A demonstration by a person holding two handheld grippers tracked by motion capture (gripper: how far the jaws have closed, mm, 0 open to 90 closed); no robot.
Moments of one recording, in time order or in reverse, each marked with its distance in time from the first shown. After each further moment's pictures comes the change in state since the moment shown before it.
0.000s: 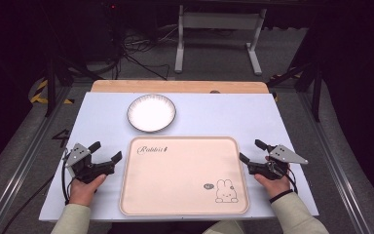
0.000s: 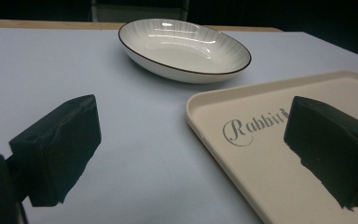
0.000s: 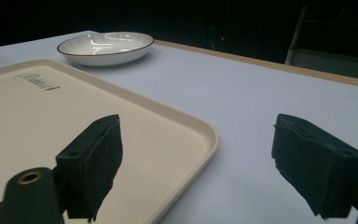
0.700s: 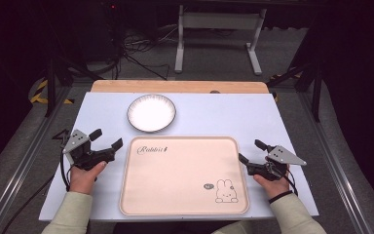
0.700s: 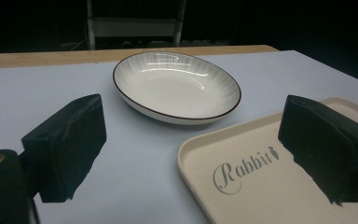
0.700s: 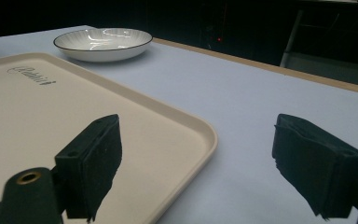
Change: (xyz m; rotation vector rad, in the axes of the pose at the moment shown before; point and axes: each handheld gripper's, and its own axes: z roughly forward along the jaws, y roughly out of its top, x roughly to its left) left arm -0.005 0.044 0.007 -0.017 -0.019 0.017; right arm 0.005 0.000 0.001 0.004 -0.018 -0.040
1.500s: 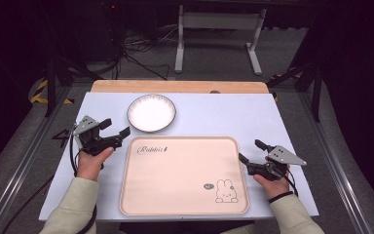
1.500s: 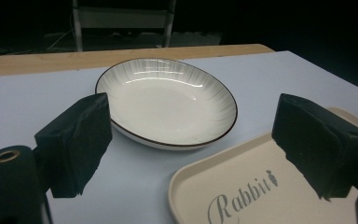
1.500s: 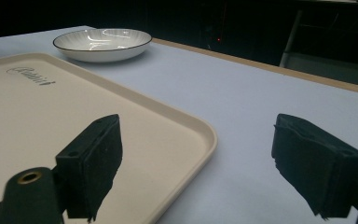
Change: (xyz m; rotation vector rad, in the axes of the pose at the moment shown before) left arm 0.001 0.028 0.037 0.055 -0.037 -0.015; right arm 0.000 0.000 0.000 -0.002 -0.002 -0.001
